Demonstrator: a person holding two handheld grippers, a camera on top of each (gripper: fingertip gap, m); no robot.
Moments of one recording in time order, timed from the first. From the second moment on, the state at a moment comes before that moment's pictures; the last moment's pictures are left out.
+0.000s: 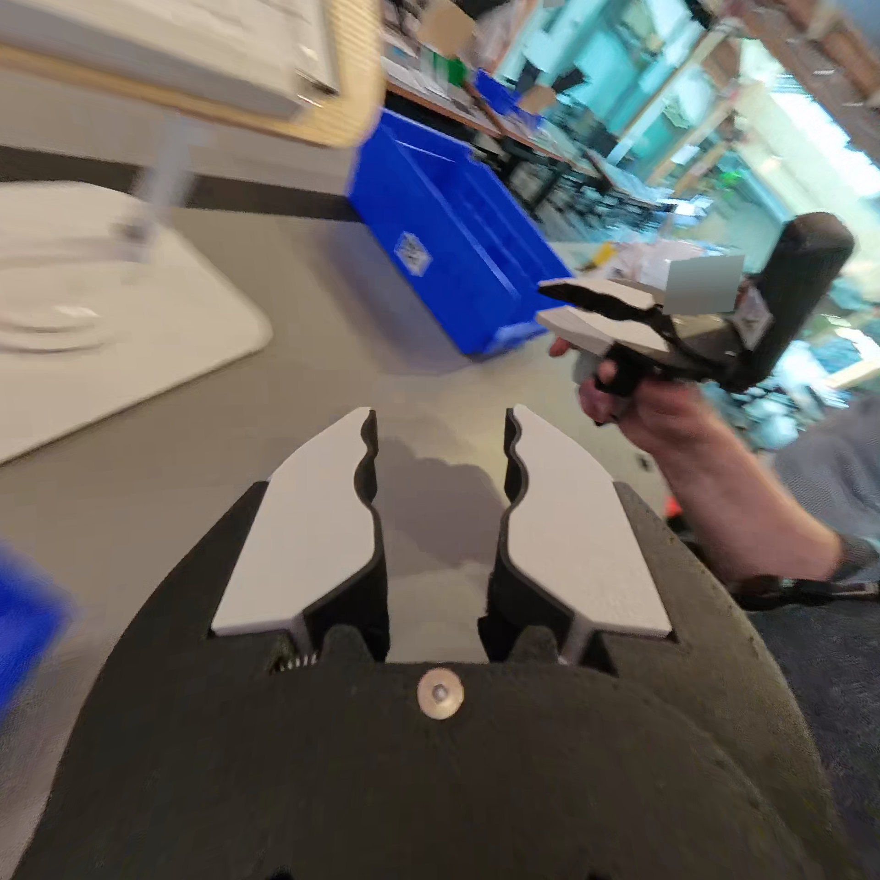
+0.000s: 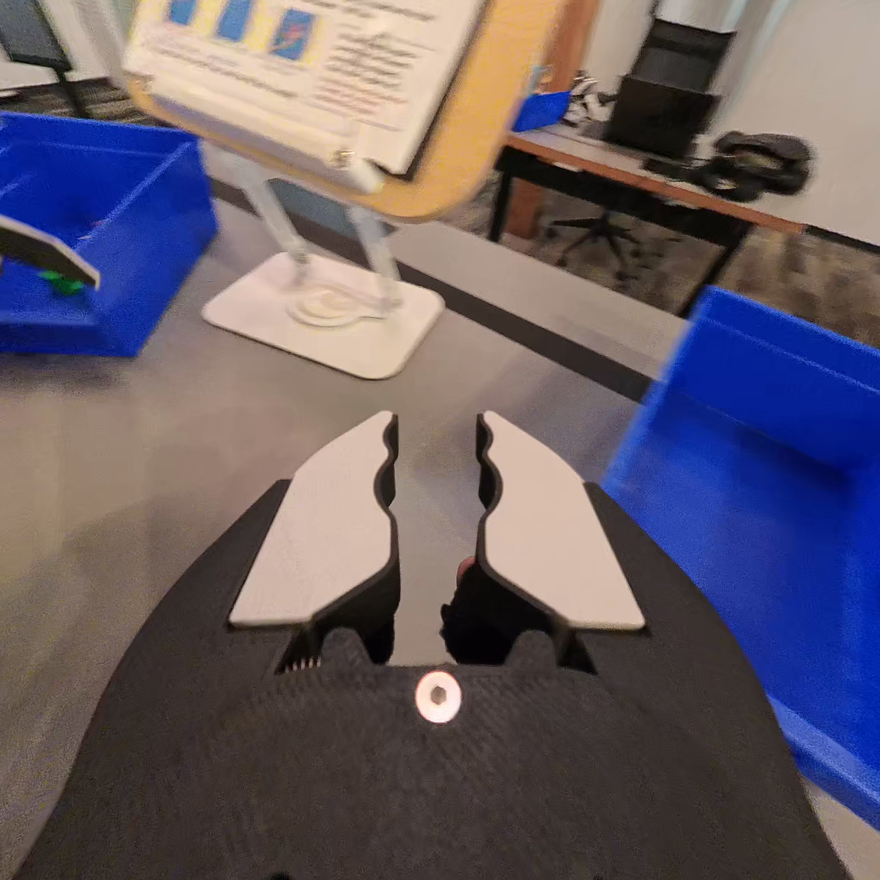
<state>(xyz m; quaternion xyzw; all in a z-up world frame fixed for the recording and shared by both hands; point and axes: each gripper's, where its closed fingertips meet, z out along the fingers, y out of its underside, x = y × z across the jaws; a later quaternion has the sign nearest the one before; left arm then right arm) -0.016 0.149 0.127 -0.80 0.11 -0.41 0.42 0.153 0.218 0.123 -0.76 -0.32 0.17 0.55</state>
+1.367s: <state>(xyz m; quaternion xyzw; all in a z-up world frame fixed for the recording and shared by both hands) -0.468 0.152 0.020 -0.91 -0.13 -0.15 0.37 -0.292 0.173 0.021 -0.75 -0.48 0.26 0.37</state>
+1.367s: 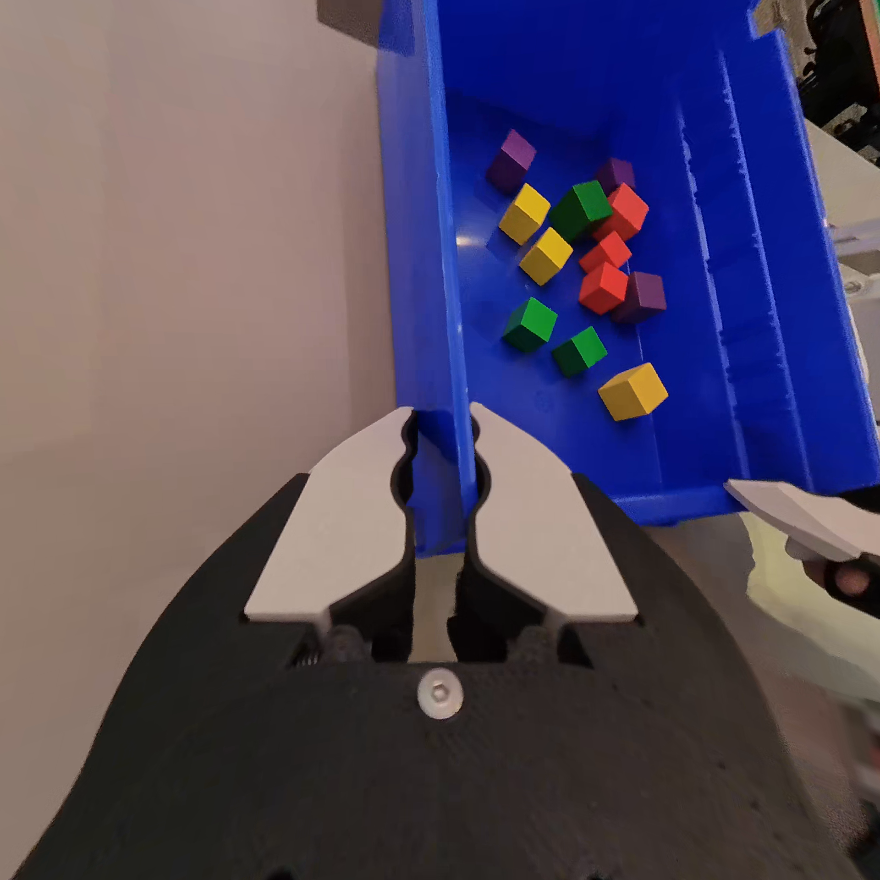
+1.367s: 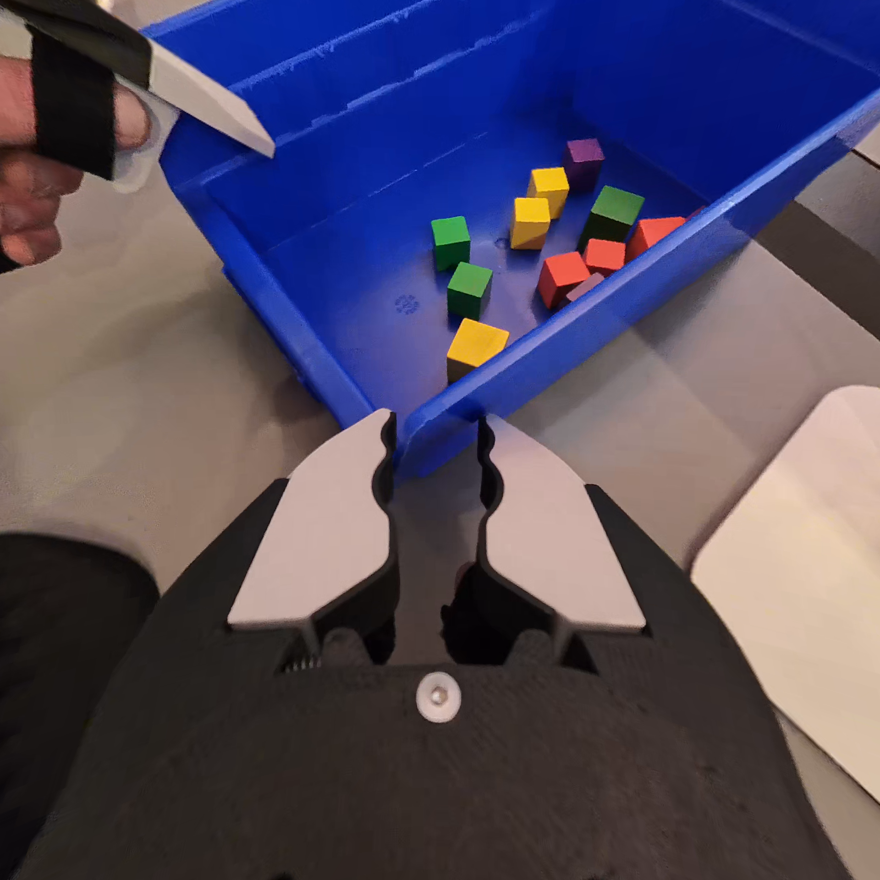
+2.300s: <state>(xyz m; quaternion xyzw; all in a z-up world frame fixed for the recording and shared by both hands) -0.434 0.199 0.098 -0.91 0.07 -0.03 0.42 -0.255 0.176 0.036 -0.75 -0.44 0.30 0.39</state>
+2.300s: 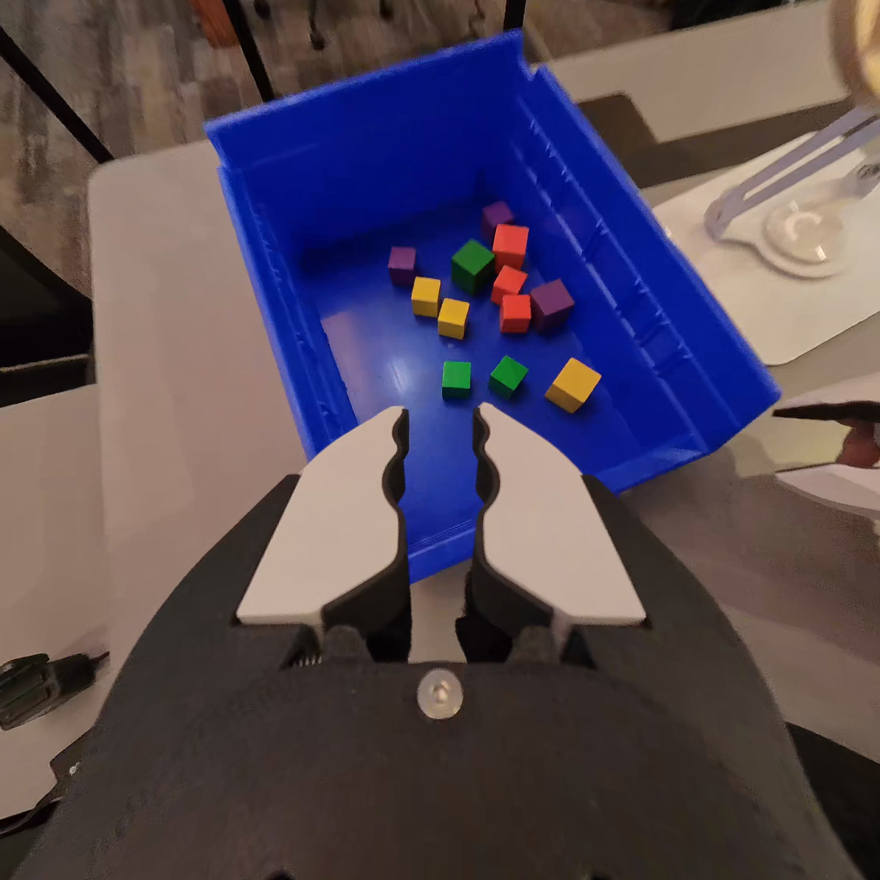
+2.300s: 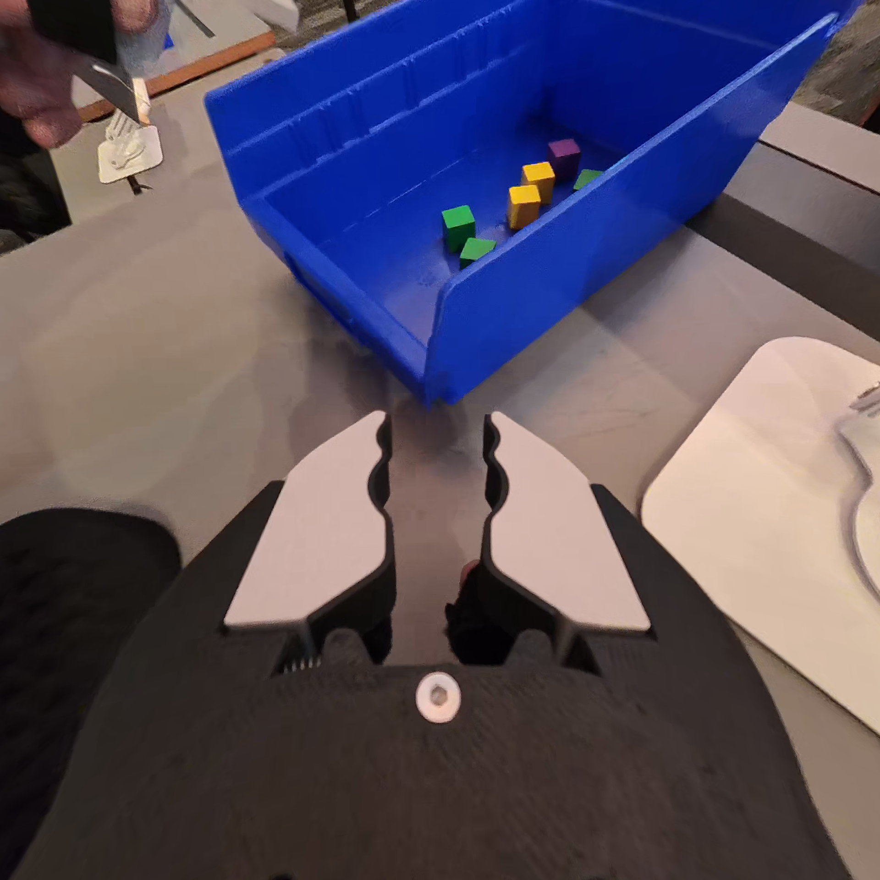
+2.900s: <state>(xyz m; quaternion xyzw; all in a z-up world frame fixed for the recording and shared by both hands) -0.437 0.245 0.037 -0.94 0.13 -0.03 0.30 -0.295 0.167 0.022 -0.75 -0.46 0.33 0.35</state>
